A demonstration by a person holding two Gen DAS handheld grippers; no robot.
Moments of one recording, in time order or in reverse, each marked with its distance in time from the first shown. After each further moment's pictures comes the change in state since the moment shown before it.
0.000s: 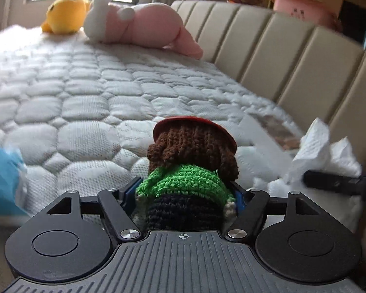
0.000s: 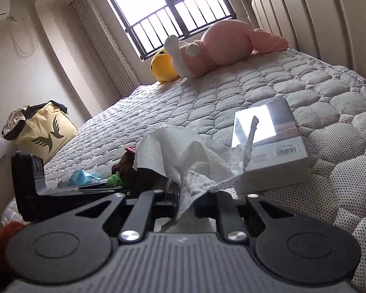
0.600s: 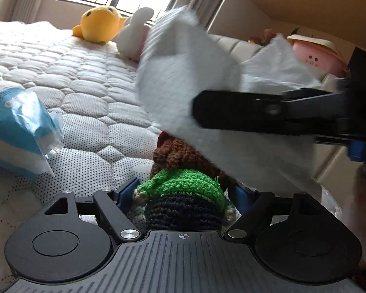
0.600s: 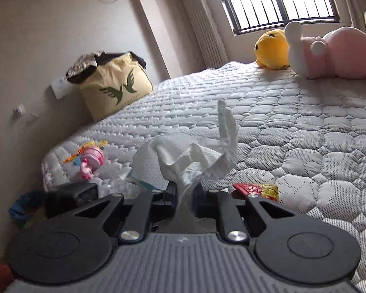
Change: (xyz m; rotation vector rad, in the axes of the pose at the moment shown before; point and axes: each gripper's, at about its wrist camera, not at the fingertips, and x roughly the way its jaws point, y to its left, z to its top) left arm -0.039 0.020 -0.023 -0.007 -0.167 0.097; right arm 0.111 0.149 0.038 -0.333 0.174 0.280
